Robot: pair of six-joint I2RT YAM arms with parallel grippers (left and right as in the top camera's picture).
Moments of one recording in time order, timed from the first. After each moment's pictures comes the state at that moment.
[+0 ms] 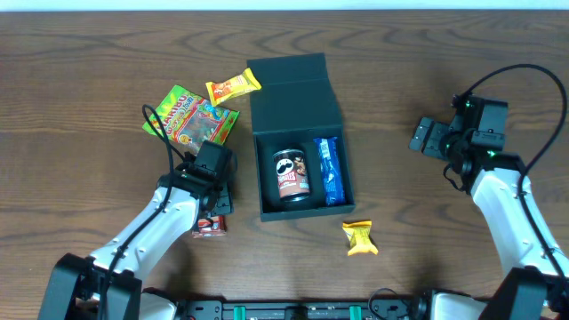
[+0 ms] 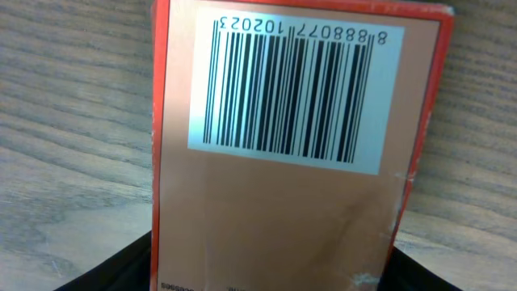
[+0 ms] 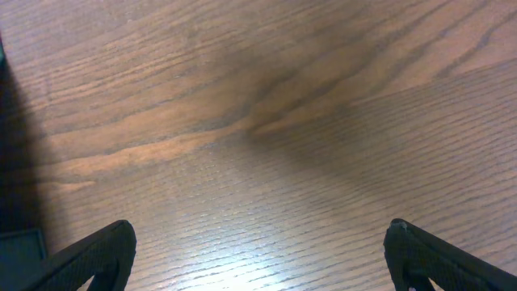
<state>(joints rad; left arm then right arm) -0.36 1.44 0.69 -0.65 -0.13 -0.52 -0.14 1.42 0.86 -0.39 -0.03 0.20</state>
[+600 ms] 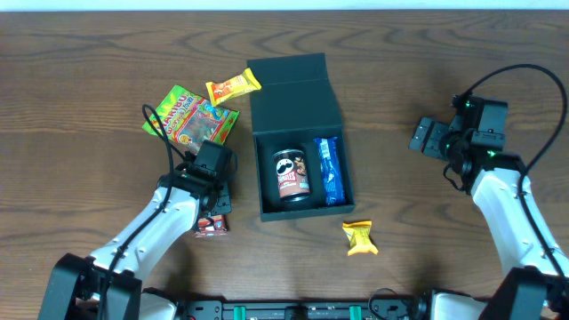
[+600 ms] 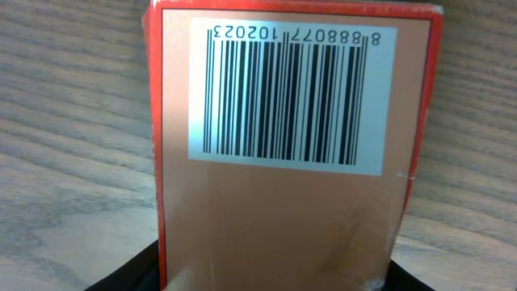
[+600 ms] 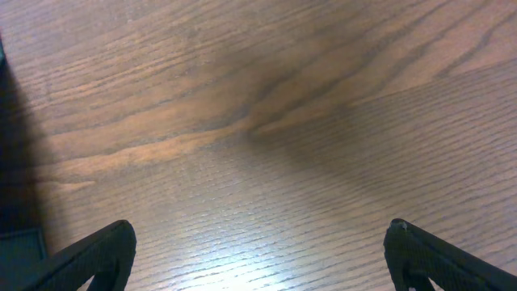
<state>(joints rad) -0.36 1.44 0.69 -0.64 -0.13 -0.52 -0.14 1.42 0.86 -0.39 -0.03 0.20</state>
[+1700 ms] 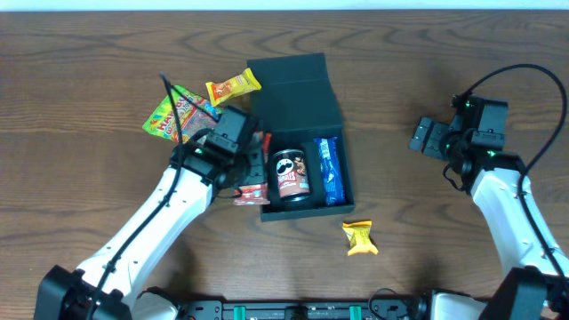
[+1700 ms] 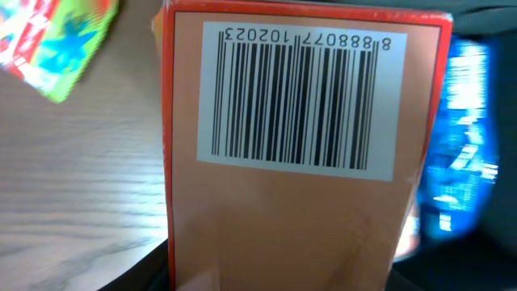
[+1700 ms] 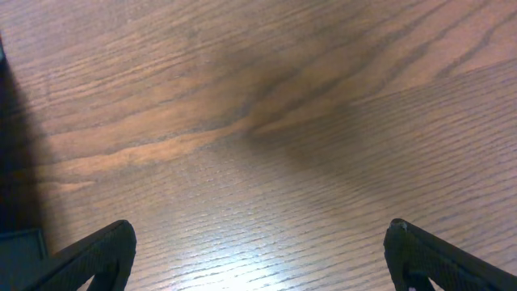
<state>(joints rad) -0.50 1.45 1.04 -0.77 0.08 -0.55 -0.14 1.42 0.86 -0.39 -0.03 0.20</state>
